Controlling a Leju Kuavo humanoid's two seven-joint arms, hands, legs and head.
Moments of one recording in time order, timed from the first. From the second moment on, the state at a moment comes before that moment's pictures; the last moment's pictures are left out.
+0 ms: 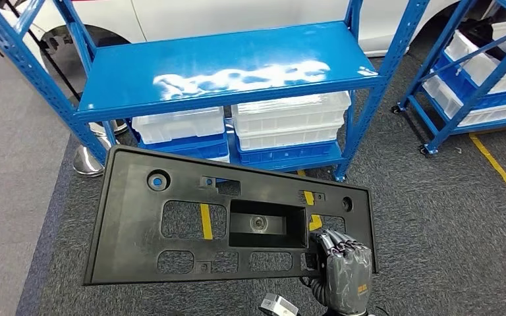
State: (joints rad) left arm -0.13 -0.09 -1.55 -0.14 1.32 0.48 -0.34; right arm 0.19 0.05 0.36 -1.79 1.10 -0.69 -0.23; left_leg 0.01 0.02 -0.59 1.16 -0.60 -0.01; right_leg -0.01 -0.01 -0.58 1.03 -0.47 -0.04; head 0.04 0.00
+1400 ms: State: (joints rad) left arm -0.13 -0.08 -1.55 -0.14 1.33 0.46 -0.38; right arm 0.22 0.04 0.36 -1.80 1.10 -0.69 -0.23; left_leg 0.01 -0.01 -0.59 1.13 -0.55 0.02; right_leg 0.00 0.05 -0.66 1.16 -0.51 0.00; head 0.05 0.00
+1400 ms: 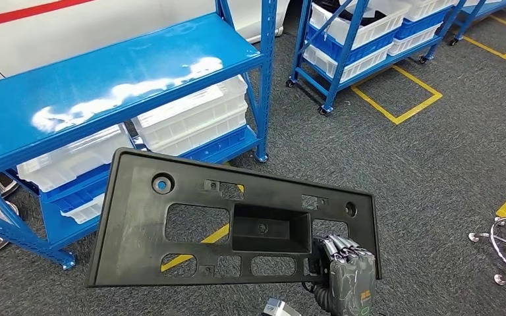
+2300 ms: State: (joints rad) left arm -0.13 -0.08 -1.55 -0.14 1.34 0.50 -0.36; right arm 0.22 0.04 0.36 -1.80 1.10 -0.69 -0.23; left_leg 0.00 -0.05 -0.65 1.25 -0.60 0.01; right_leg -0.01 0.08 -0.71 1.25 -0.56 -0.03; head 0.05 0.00
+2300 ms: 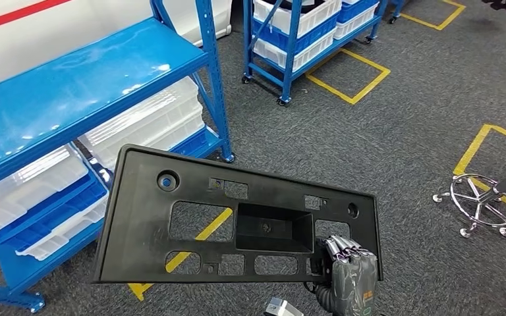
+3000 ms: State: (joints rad) left arm -0.13 -0.09 -1.55 -0.14 1.34 0.53 -0.34; right arm 0.23 0.04 0.36 -1.82 1.13 -0.69 -0.22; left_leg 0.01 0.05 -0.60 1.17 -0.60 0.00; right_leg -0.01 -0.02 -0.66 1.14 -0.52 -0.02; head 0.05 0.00
